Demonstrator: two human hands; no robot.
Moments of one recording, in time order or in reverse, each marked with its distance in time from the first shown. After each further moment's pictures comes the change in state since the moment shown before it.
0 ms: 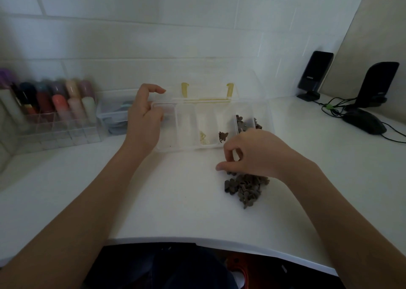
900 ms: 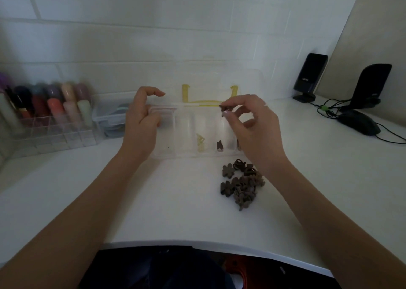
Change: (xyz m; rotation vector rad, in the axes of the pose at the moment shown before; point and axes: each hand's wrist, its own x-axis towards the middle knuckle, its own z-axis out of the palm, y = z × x) left_hand -0.003 0.000 0.000 -0.025 -0.055 0.087; right_hand 0.012 -0.006 0.006 0.777 0.783 0.066
